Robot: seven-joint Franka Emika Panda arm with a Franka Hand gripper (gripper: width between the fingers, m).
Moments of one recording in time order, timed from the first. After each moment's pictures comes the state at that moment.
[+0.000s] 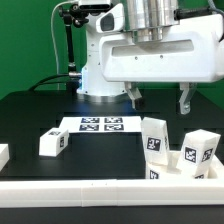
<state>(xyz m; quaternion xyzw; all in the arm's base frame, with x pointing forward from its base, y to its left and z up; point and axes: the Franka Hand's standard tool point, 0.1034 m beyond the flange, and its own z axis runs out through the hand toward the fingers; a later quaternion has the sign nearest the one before) 0.623 0.049 0.118 -0.93 0.37 -0.02 0.06</state>
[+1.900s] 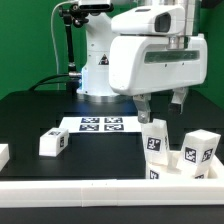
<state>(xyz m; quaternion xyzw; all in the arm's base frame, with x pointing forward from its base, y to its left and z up) 0.619 0.051 0.105 -0.91 -0.42 -0.02 -0.04</state>
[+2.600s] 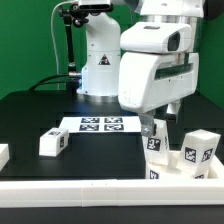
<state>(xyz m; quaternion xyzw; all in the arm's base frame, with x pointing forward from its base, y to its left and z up) 0.616 0.053 0.086 -0.90 -0.44 0.00 -0.04</state>
